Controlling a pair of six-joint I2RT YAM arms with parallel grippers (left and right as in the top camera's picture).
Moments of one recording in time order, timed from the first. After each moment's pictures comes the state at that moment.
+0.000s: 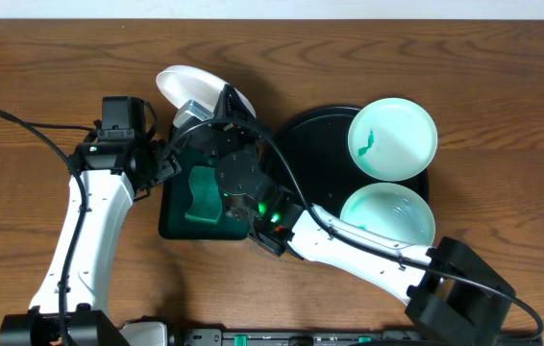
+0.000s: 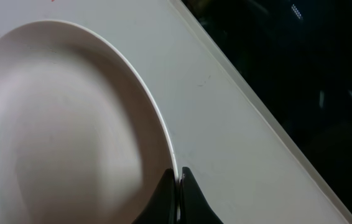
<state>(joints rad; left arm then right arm) 0.04 1.43 1.09 -0.89 -0.11 -0.47 1.03 1.83 1.25 0.61 0.86 -0.82</state>
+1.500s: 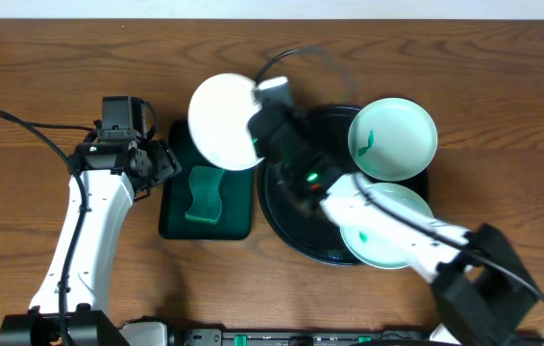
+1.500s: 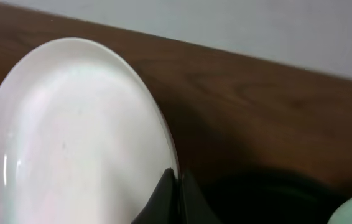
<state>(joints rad) 0.04 1.43 1.09 -0.89 -0.11 -0.47 0.78 1.77 1.25 -0.05 0.46 0.31</state>
